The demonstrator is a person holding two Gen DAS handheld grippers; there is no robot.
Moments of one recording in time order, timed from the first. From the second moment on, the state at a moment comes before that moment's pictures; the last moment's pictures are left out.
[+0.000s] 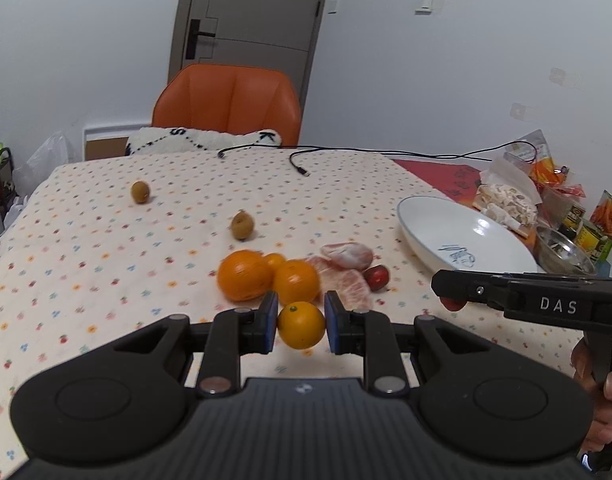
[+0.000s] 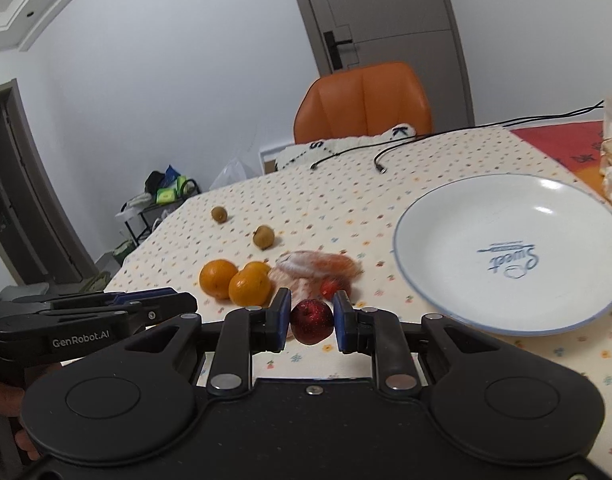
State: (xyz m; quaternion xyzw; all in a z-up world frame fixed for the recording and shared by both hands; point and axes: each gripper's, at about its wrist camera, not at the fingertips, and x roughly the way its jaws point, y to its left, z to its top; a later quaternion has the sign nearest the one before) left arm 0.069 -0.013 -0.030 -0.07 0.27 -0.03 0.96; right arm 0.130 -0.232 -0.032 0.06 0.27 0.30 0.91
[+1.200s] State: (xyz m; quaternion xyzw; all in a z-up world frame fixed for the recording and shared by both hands) left arm 0.137 -0.120 -0.006 -0.01 0.27 -0.12 0.96; right arm 0.146 -0.340 -0.036 0.13 0.23 0.22 0.94
